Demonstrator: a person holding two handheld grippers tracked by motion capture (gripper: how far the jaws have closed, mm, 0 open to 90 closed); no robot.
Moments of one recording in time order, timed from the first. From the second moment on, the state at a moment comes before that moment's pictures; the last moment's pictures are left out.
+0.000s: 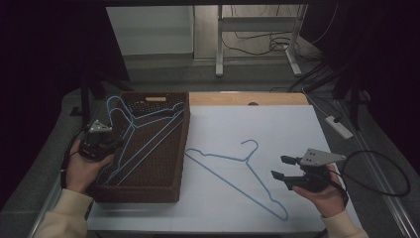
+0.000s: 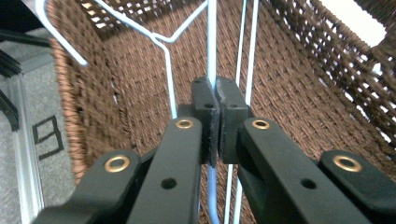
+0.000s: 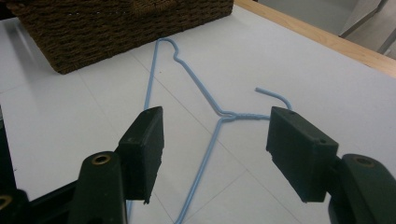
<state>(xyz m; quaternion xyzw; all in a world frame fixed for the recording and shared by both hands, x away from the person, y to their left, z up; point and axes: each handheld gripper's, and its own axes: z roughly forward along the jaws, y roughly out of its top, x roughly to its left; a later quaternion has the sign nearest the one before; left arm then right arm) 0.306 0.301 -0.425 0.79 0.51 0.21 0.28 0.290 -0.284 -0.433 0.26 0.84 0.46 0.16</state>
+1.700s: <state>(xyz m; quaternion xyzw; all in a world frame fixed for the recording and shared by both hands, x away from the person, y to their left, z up) 0.251 0.216 -0.418 0.78 0.39 0.17 0.46 0.290 -0.280 -0.446 0.27 0.85 0.43 0.15</state>
